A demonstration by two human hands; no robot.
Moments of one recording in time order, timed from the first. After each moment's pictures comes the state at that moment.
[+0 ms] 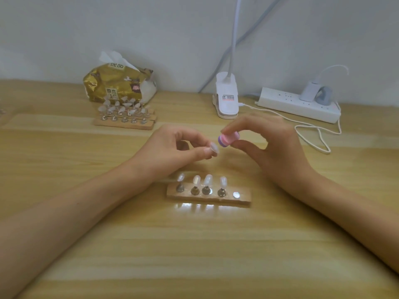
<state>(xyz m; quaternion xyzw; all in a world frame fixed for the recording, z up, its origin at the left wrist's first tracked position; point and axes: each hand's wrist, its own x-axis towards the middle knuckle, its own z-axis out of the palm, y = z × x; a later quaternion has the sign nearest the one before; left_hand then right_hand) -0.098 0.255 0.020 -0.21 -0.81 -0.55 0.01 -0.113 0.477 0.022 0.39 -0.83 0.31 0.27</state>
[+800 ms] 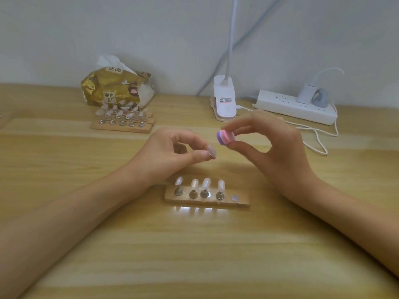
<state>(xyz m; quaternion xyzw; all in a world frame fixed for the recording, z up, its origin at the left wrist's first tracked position) -0.097 0.255 0.021 -0.22 -0.80 -0.56 0.01 -0.108 0.475 0.025 0.38 -0.82 0.34 0.28</state>
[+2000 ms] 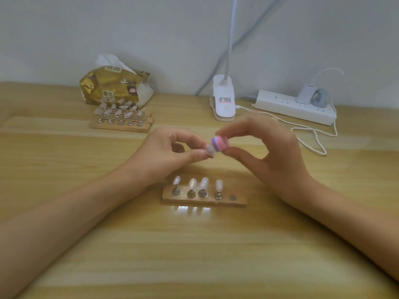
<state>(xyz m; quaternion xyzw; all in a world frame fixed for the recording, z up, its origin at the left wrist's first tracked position) -0.096 0.257 0.022 -0.20 -0.80 -0.56 0.01 -0.106 0.474 0.024 0.40 -0.81 0.32 0.27</state>
